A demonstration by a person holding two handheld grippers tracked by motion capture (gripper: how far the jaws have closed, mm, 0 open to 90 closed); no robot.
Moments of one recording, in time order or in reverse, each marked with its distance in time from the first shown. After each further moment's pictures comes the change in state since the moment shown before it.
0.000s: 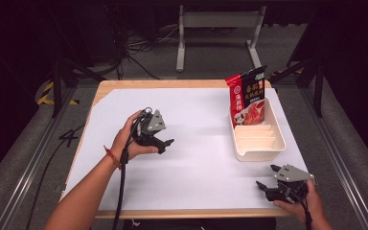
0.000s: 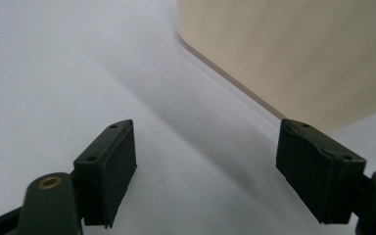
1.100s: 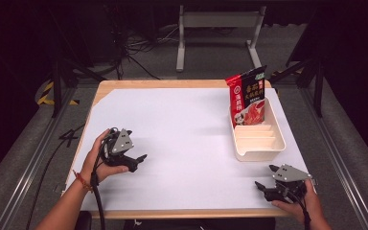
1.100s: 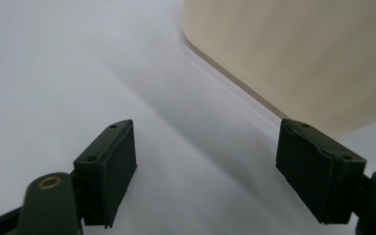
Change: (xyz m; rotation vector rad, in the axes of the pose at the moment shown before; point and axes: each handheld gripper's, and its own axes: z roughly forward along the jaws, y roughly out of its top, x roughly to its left) left arm -0.012 -0.090 -0.045 0.022 0.095 -0.103; right arm 0.002 0.002 0.002 0.007 0.005 -0.006
